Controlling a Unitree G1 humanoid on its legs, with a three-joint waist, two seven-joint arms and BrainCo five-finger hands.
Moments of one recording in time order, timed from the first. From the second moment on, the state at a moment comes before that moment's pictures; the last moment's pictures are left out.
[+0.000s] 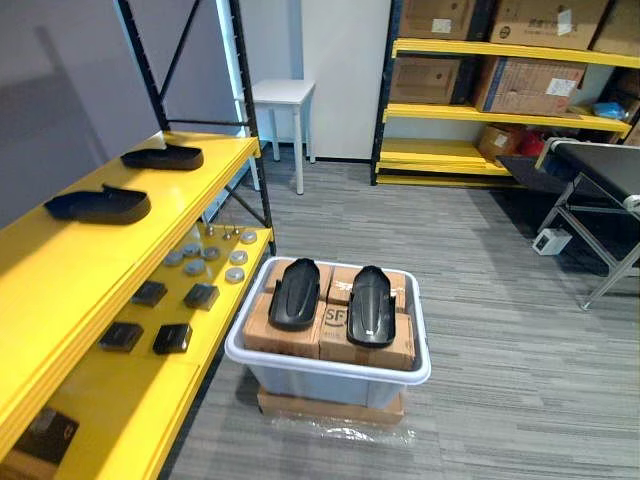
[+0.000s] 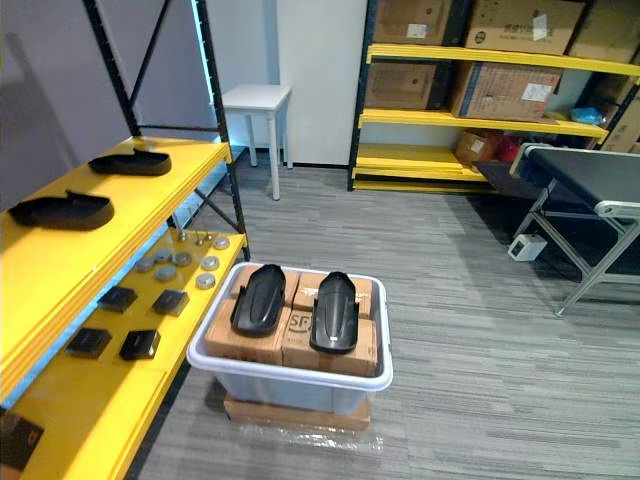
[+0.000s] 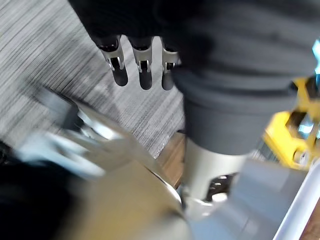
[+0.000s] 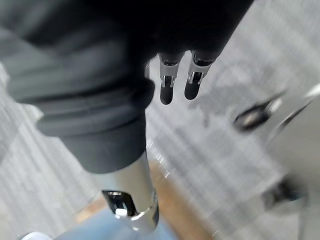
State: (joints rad) left arm 0.15 0.06 0.37 1.08 -0.21 -0.08 -0.07; right arm 0.03 -0.06 -0.56 1.13 0.26 -0.02 0.07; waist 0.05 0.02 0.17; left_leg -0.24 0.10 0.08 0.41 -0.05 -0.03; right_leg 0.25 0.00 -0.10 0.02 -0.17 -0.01
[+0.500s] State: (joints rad) left arm 0.13 0.15 0.25 1.04 -0.25 -0.11 -0.03; right arm 0.16 -0.06 -0.23 0.47 0.08 -0.05 -0.03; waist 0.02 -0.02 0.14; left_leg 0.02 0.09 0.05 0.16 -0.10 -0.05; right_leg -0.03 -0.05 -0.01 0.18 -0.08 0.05
